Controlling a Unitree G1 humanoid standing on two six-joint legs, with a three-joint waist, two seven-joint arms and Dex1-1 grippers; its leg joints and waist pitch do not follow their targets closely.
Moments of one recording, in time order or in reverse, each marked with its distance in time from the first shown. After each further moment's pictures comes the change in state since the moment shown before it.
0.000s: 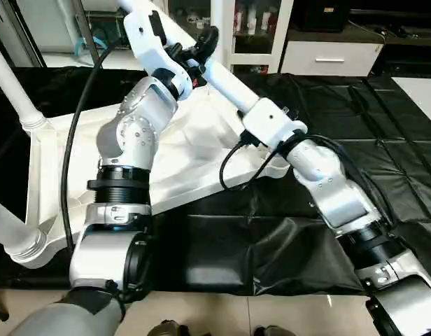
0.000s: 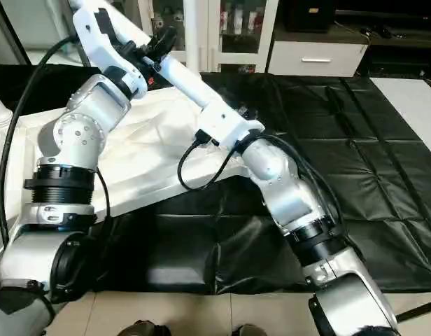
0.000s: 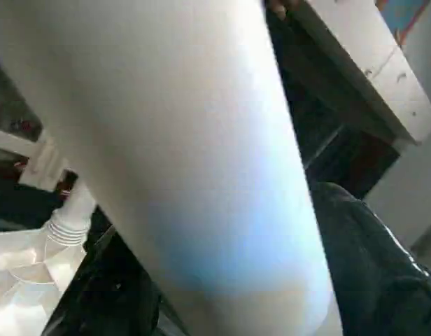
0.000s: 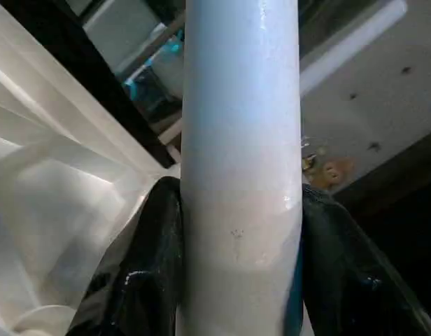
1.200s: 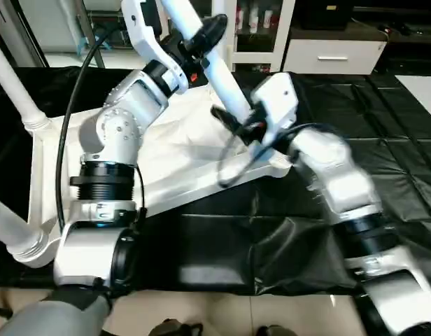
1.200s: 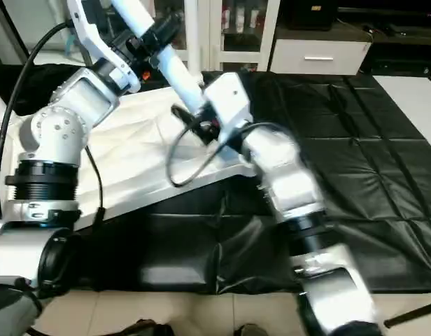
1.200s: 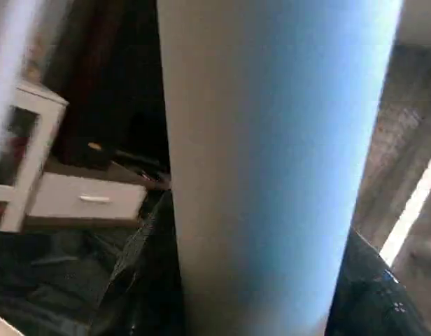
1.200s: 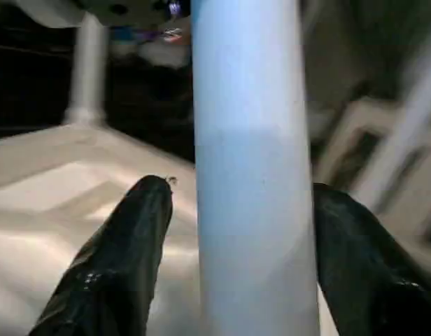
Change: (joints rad) left arm 0.000 0.128 -0.075 -0.031 -0.113 0.128 -0.398; right arm -0.028 0.039 -0.199 -0.076 0.570 0.270 0.490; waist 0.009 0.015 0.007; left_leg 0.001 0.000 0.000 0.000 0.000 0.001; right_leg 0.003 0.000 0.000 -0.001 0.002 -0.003
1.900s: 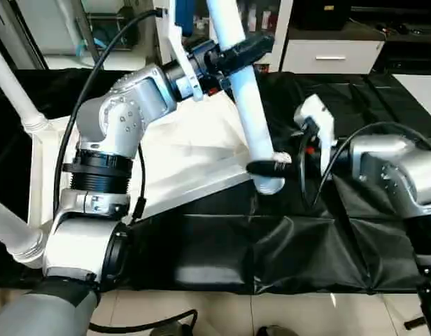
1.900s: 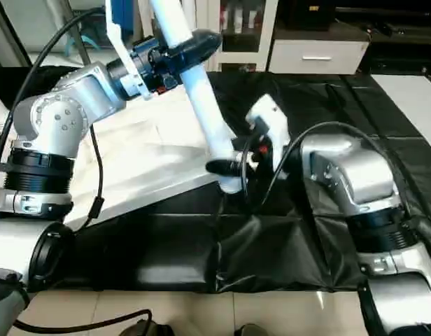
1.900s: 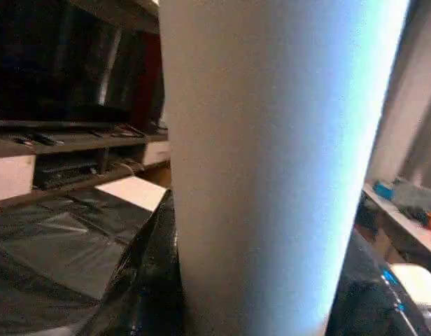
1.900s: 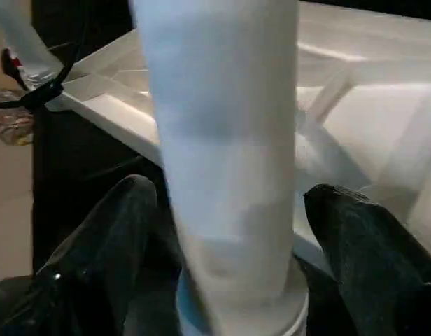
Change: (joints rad) left arm -0.043 0.055 -0.152 -0.029 0.002 0.102 -0.291; right arm 0.019 -0.283 0.011 -0.095 0.194 0.485 0.373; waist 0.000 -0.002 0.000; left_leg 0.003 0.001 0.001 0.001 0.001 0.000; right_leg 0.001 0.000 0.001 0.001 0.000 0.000
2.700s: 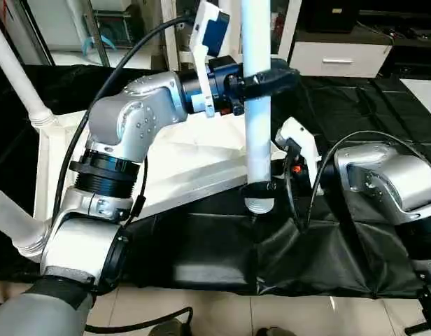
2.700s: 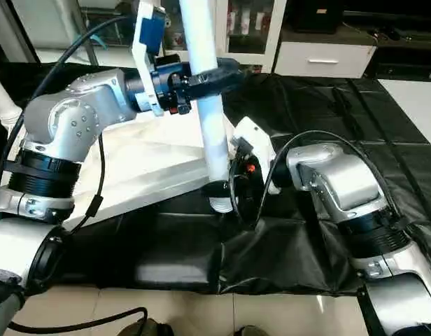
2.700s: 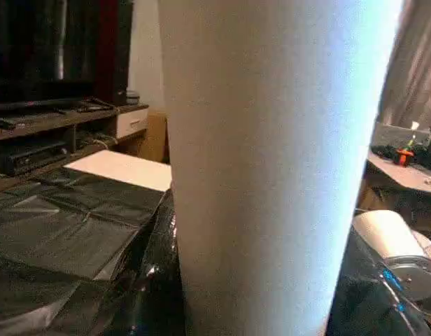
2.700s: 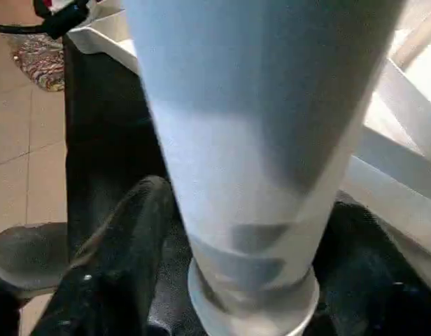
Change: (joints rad) left arm 0.004 0.015 -0.113 -0.043 0.066 -0.001 -0.122; right arm 0.000 -0.017 0.117 -0.025 -0.045 0.043 0.055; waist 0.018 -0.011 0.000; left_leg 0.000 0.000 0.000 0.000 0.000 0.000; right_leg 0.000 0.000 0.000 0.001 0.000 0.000
